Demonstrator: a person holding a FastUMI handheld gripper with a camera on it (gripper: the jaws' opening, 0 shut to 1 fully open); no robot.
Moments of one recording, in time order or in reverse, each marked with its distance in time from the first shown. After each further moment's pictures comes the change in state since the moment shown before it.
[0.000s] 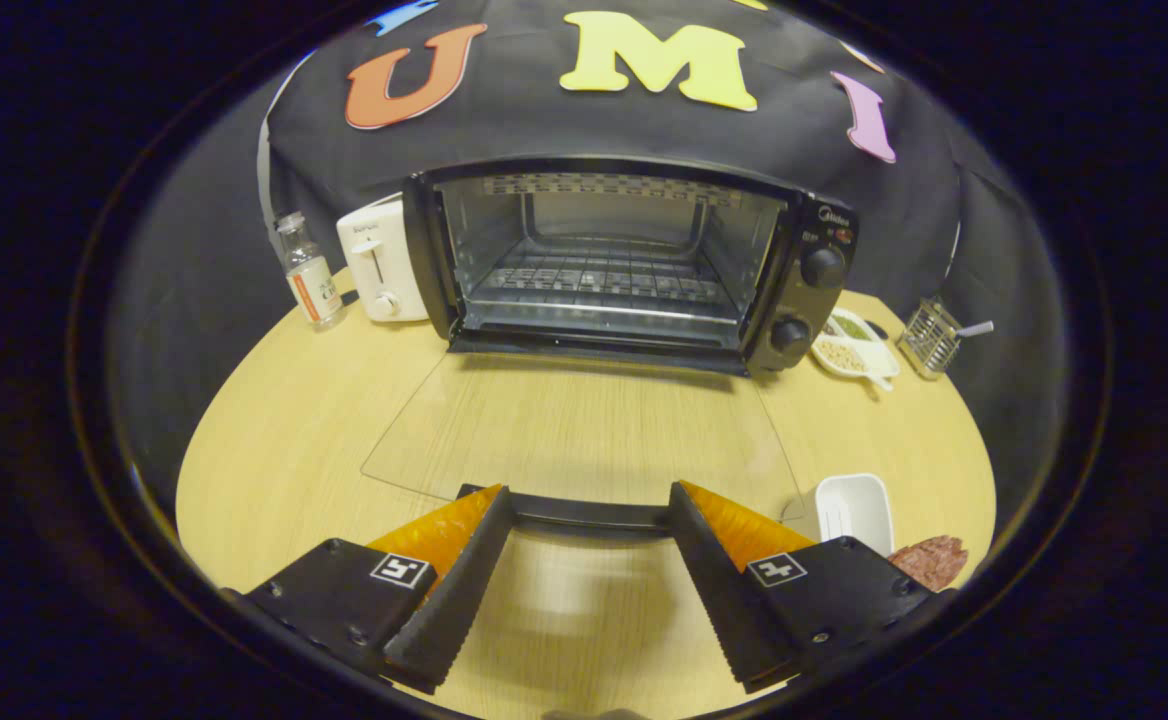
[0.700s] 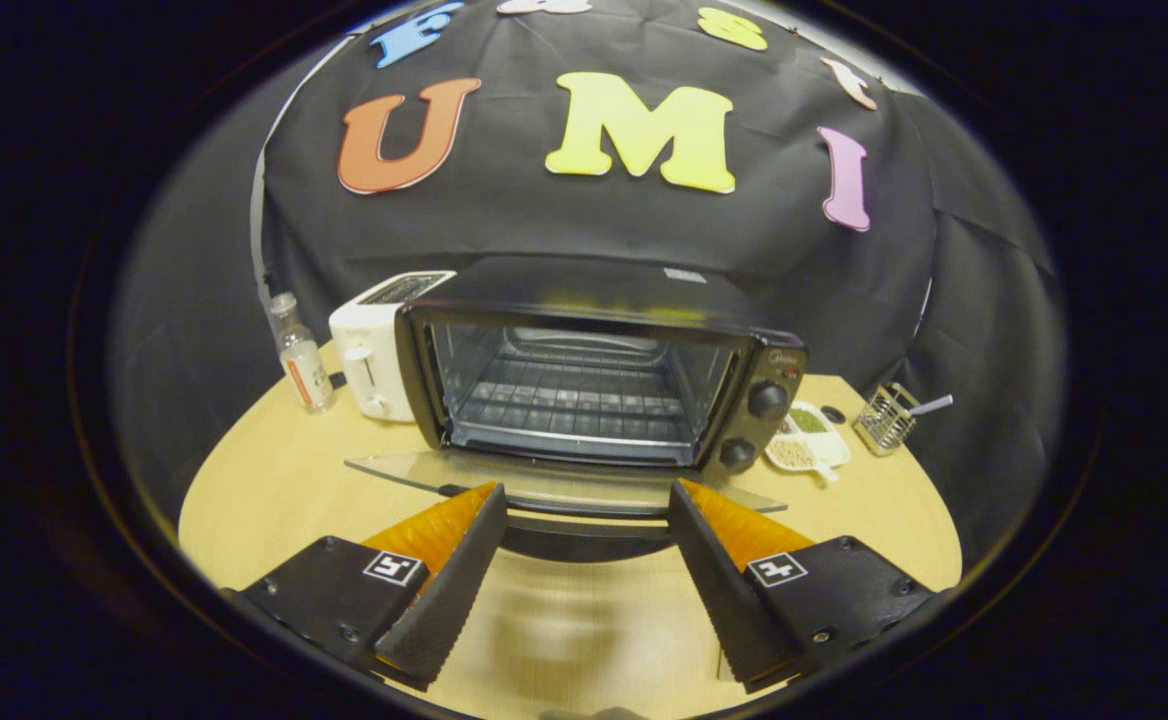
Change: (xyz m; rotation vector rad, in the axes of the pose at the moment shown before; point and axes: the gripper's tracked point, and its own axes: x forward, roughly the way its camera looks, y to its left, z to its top) arm -0.045 -0.006 0.080 -0.029 -0.219 -0.075
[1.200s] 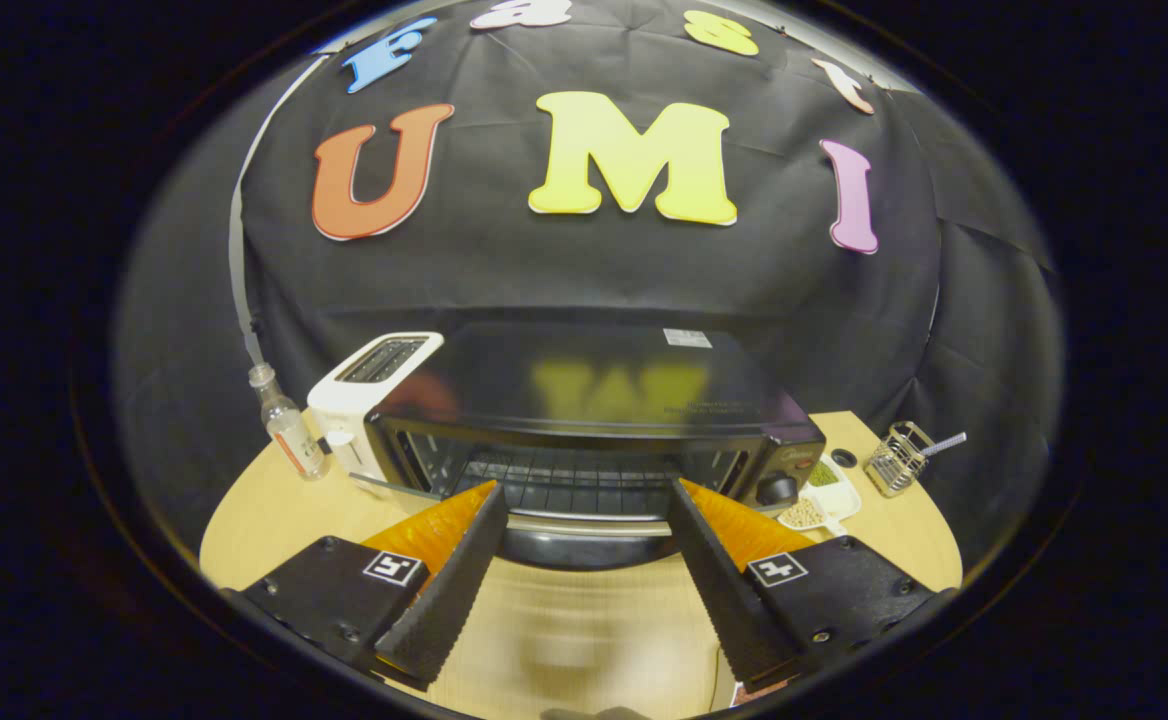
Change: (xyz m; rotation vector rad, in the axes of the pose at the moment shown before) arm 0.027 -0.005 0.085 0.035 -0.093 0.015
